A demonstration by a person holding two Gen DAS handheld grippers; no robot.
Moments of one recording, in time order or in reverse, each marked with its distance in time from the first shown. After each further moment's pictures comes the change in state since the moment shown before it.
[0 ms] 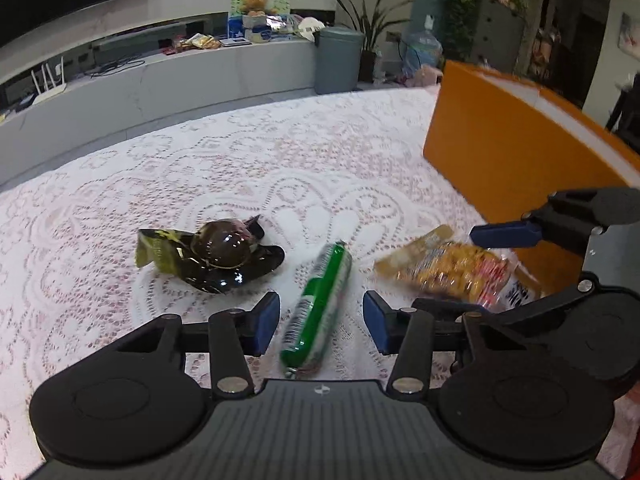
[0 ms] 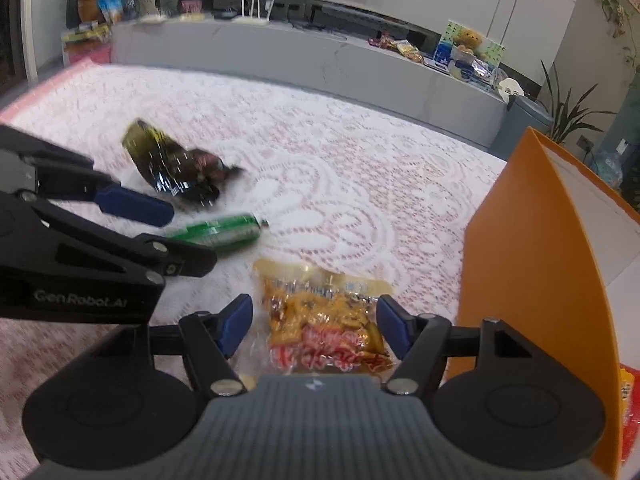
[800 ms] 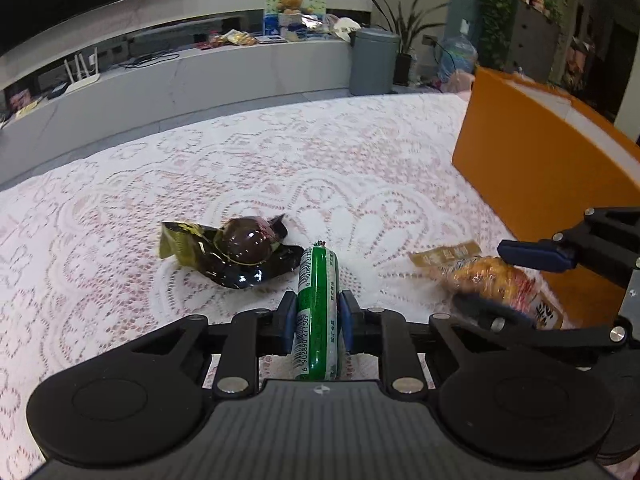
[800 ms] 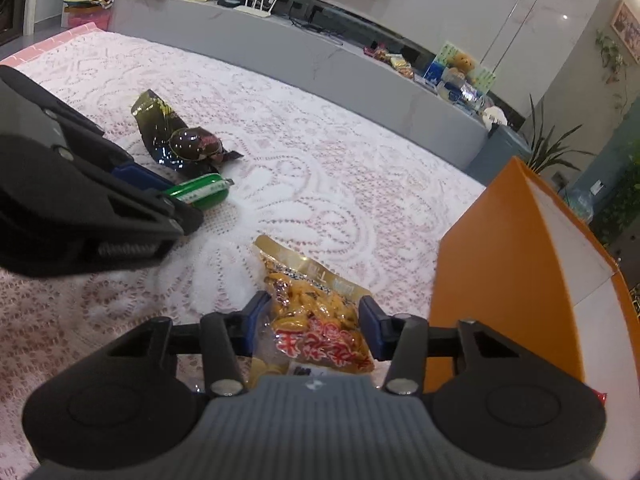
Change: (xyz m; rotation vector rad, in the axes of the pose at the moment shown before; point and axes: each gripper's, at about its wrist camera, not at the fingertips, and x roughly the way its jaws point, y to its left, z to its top) left arm -0.010 0.000 0.000 -0.085 -0.013 0.079; right arm -0.015 0.018 -0.007 -0.124 -0.035 -0.114
